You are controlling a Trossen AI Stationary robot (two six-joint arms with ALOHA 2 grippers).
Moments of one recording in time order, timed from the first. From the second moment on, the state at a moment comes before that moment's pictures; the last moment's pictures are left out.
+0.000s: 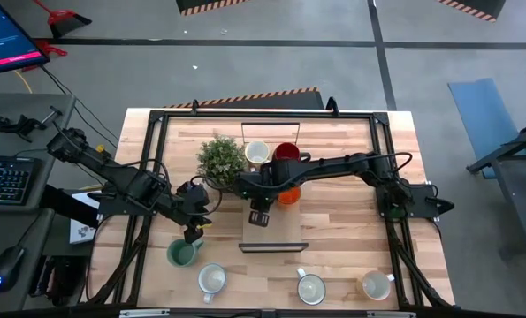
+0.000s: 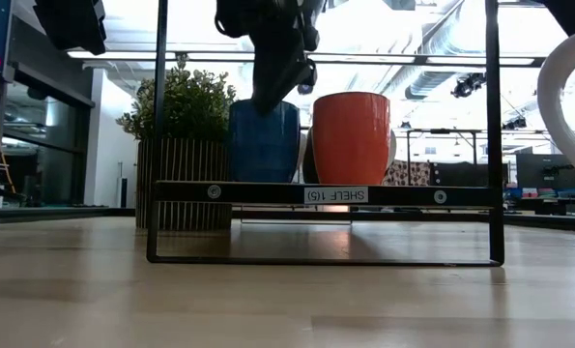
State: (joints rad) left arm -0.48 1.14 0.98 -0.81 -0.24 -0.83; right arm 0.10 2.17 2.08 -1.13 -0.03 0.28
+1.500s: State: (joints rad) left arm -0.48 1.14 0.98 -0.81 -0.24 -0.85; right arm 0.20 2.17 2.18 -1.55 0.02 0.24
